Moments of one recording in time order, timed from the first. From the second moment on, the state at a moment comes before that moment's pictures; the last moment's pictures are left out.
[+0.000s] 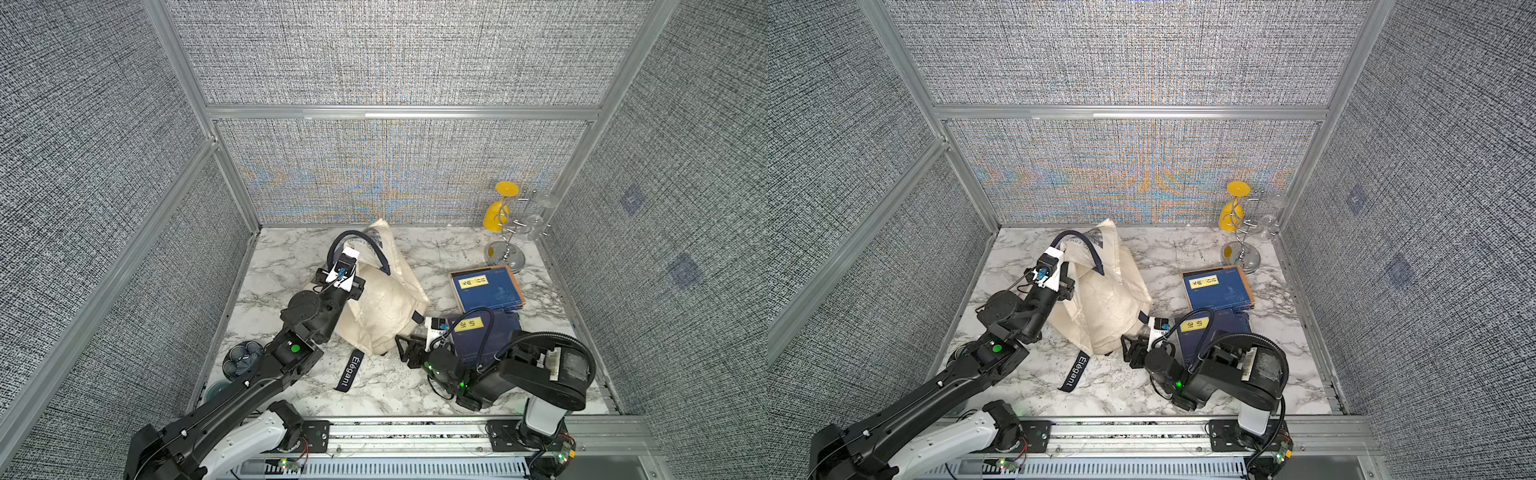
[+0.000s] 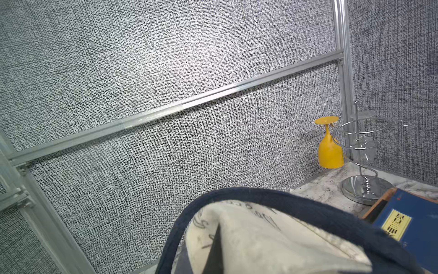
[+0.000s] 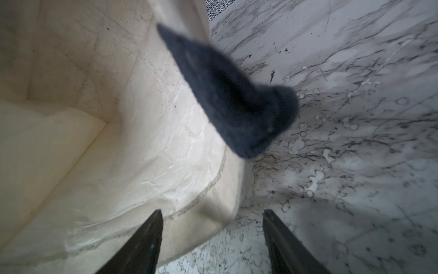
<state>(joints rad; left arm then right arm) -0.74 0.92 0.72 0.43 -0.31 0.34 1.09 1.78 0.34 1.12 0.44 0.90</state>
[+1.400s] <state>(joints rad) -0.74 0.86 0.76 0.42 -0.27 0.26 1.00 1.79 0.40 1.28 0.28 0.84</state>
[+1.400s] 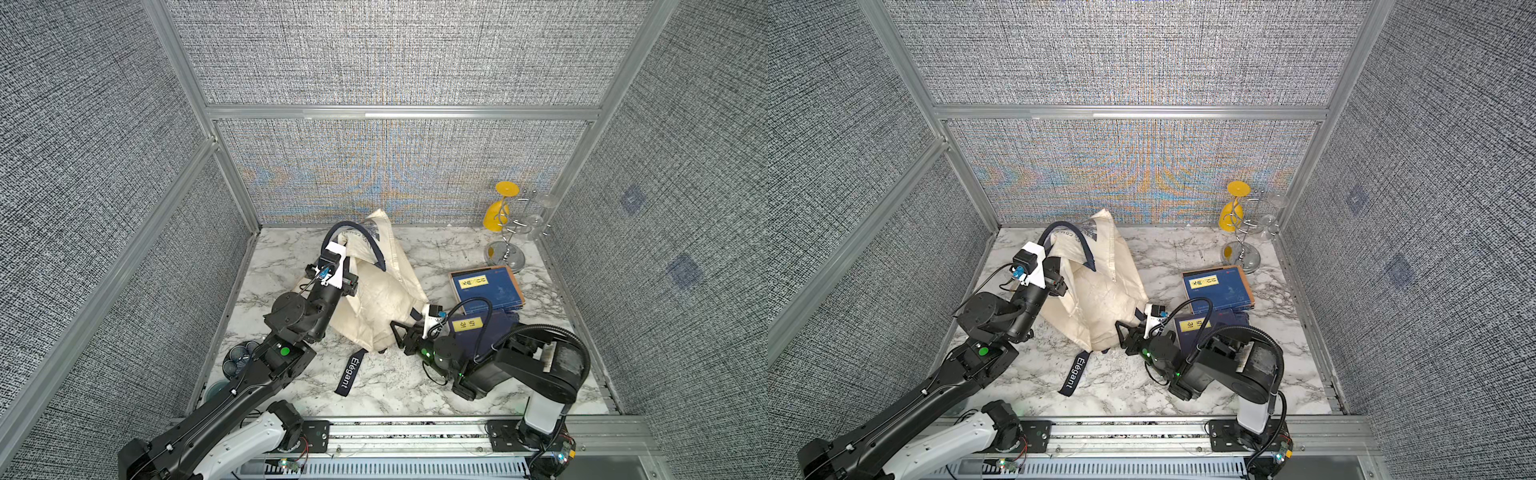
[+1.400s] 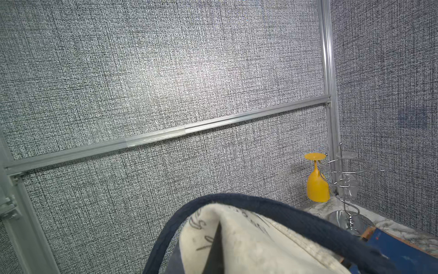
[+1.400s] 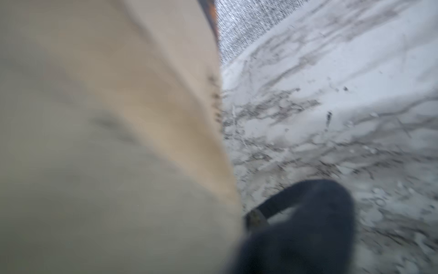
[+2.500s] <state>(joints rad) -0.73 0.93 0.71 0.41 -0.37 0.29 0.90 1.55 0.46 0.97 0.16 0.83</state>
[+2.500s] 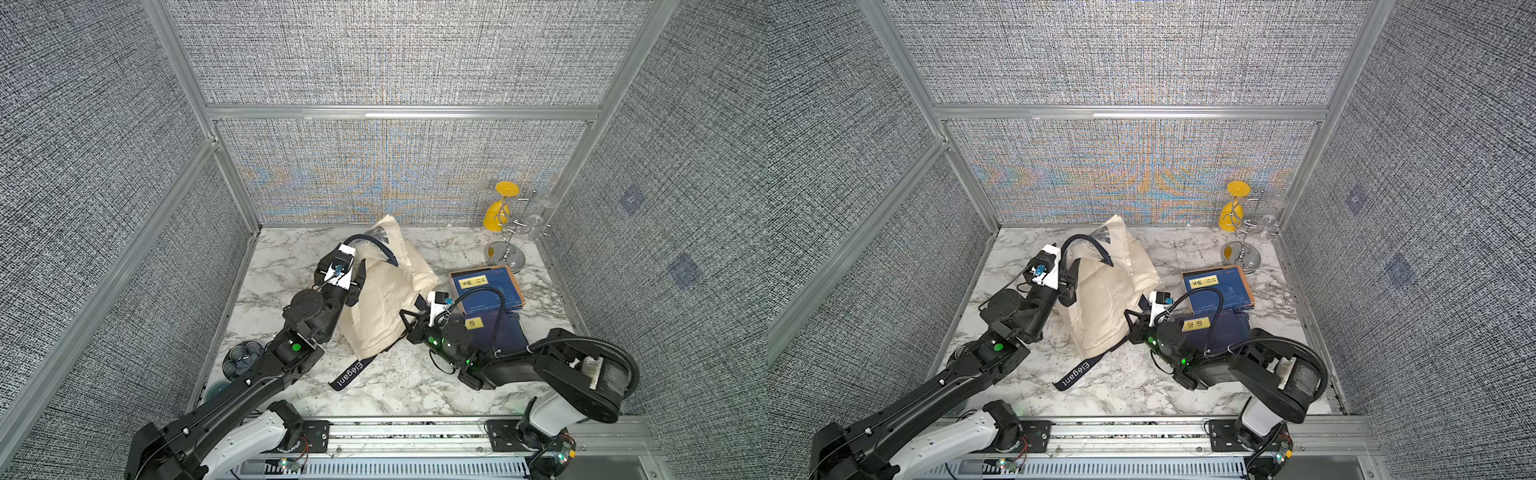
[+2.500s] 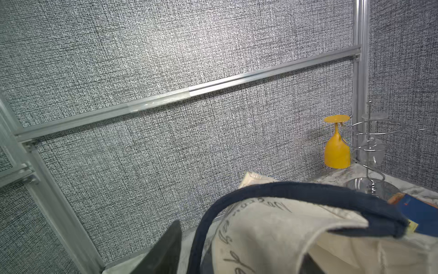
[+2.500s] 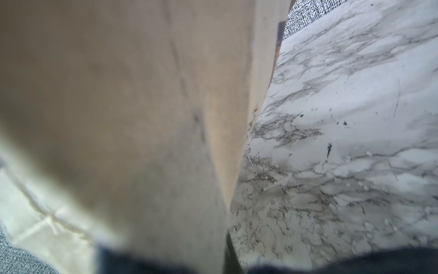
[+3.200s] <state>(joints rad) -0.71 0.85 0.67 0.59 -0.63 0.43 0.75 1.44 0.84 0.33 -0.04 0.80</state>
